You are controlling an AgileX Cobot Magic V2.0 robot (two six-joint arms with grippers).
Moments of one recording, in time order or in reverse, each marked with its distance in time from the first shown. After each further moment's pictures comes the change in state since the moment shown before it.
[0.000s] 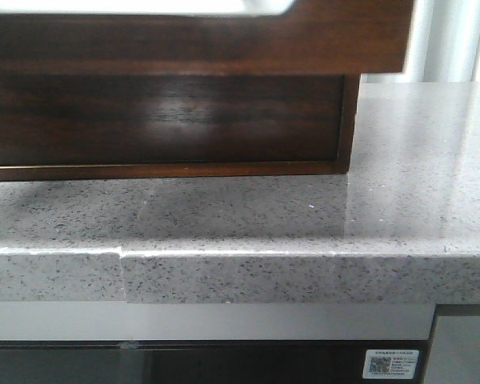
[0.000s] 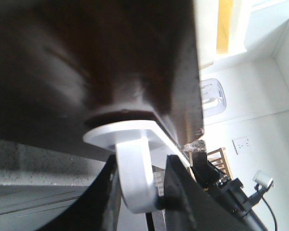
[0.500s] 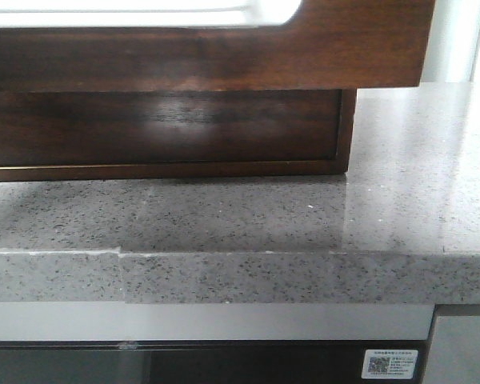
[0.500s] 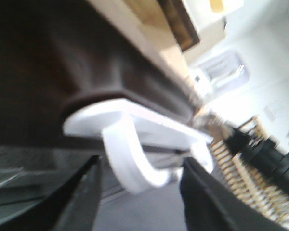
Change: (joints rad) left arm 0.000 -0.114 0.013 0.179 -0.017 0.068; right arm 0.000 0.000 -0.004 -0.005 0.015 0.000
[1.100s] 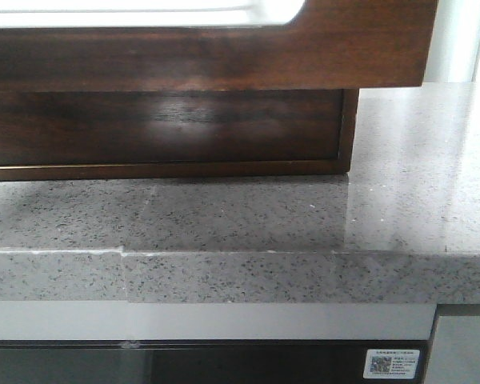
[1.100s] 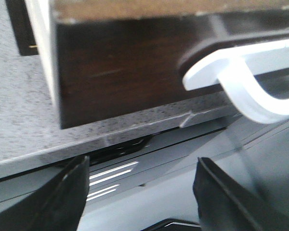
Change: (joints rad) left arm -0.045 -0.006 -0.318 0.952 0.046 -0.275; right arm -0.299 0.309 -0.273 0.069 0.350 -0.009
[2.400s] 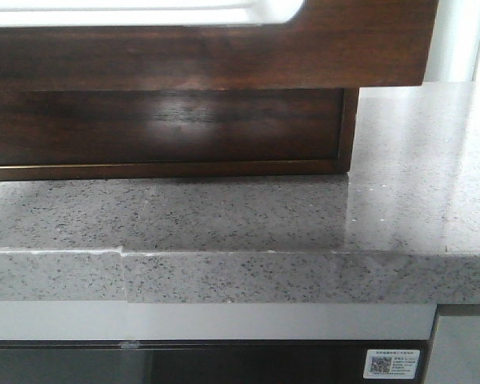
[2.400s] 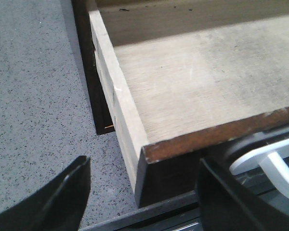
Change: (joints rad) left arm -0.092 -0.002 -0.085 0.221 -0.224 -0.109; right arm -0.067 0.864 -0.540 0.107 0.324 -0.189
